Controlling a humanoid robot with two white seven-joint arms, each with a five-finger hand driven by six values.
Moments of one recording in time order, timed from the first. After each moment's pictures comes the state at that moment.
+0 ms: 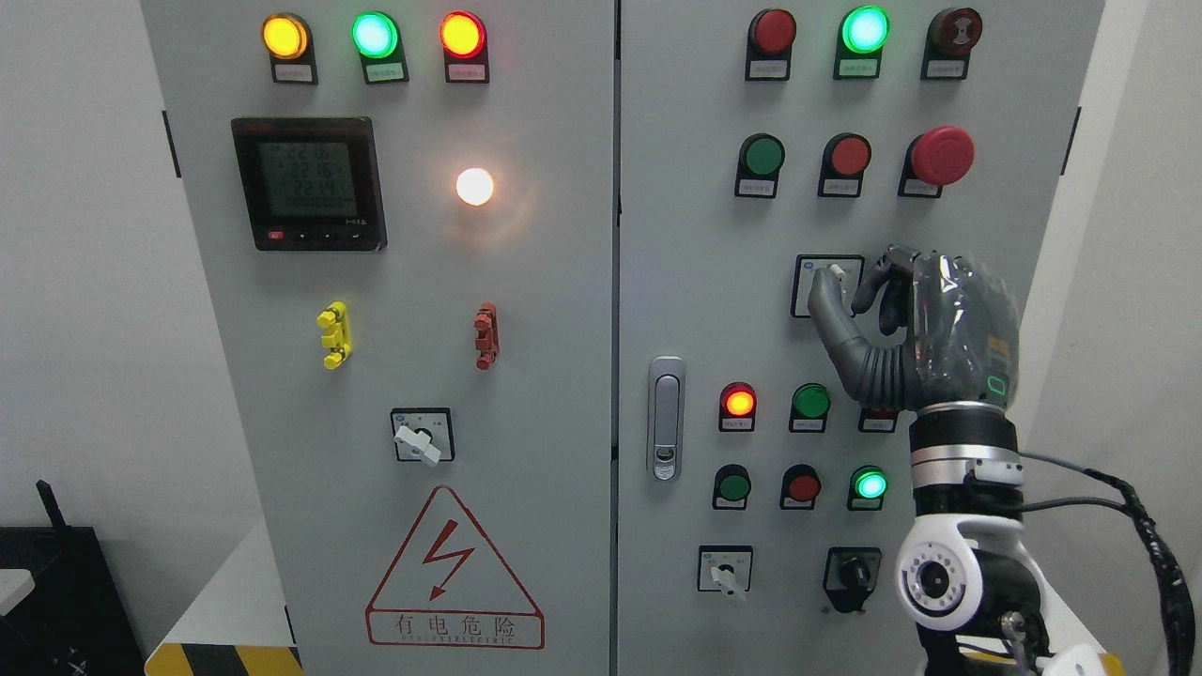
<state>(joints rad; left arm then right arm) 0.06 -0.08 0.00 0.00 0.04 -0.09 0.09 -0.72 -0.05 0.13 -1.83 0.94 0.37 -0.01</state>
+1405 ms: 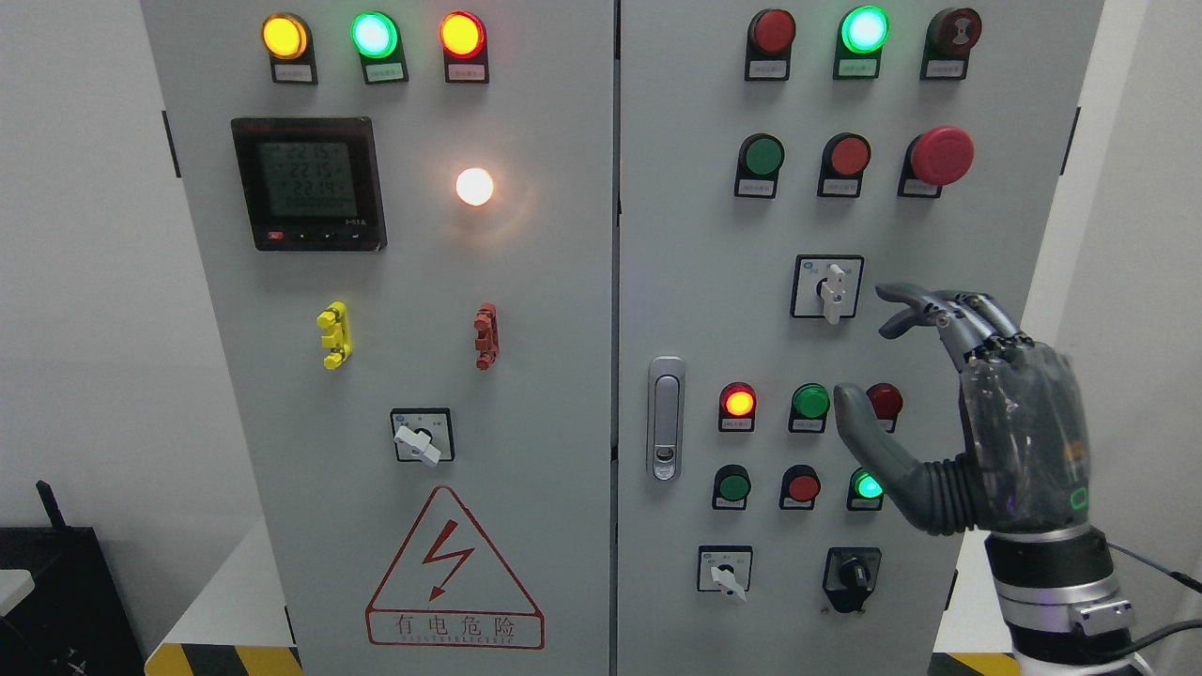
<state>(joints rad) 0.06 -0.08 0.00 0.00 0.04 -0.09 0.09 -0.48 -0.20 0.00 -1.95 0.83 -0.16 -0.13</state>
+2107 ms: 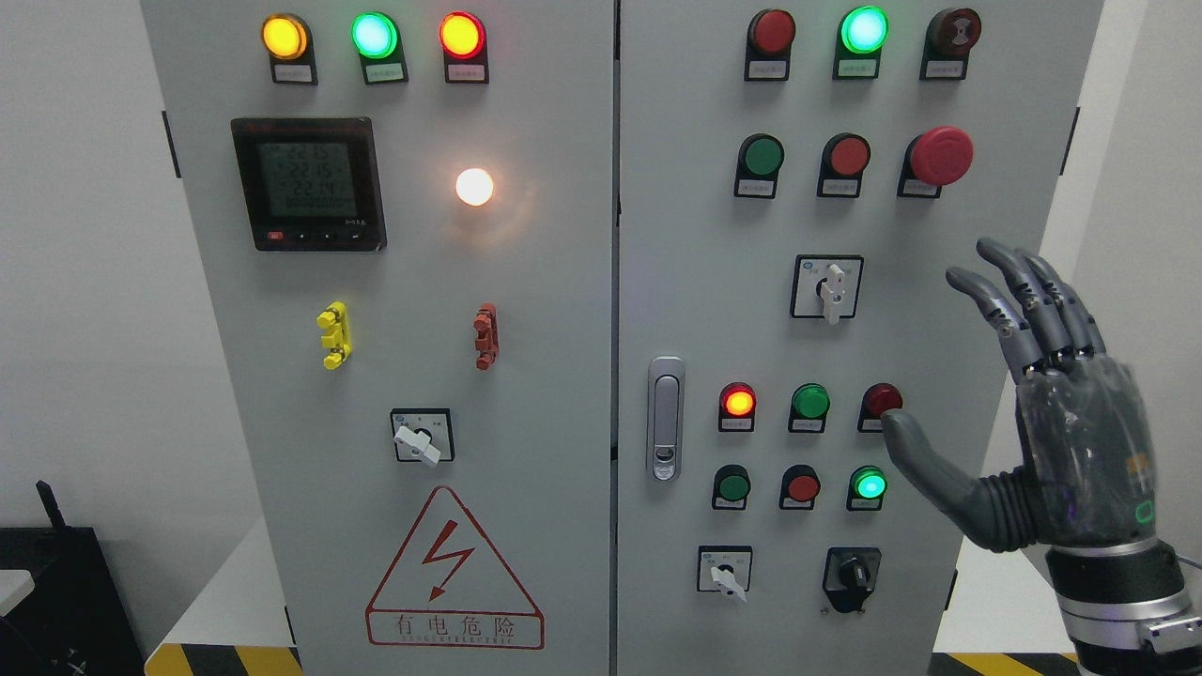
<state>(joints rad) 0.06 -0.08 0.00 0.00 0.04 -0.09 0.09 -0.44 -0.29 -0.03 -1.97 0.80 -0.16 -0.13</state>
